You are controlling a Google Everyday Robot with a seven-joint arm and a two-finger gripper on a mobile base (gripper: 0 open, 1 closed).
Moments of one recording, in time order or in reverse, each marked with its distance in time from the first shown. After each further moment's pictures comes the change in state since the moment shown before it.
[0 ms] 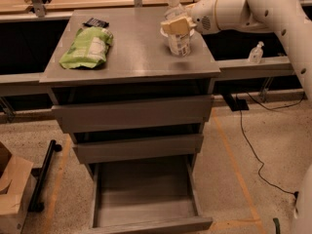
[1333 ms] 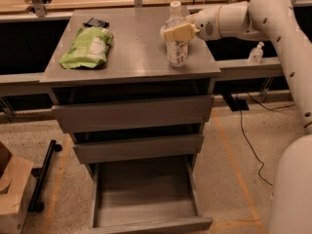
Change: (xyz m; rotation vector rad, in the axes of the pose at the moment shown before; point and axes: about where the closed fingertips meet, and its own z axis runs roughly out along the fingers) arm 0.027 -0.009 0.010 -0.105 -0.037 0.124
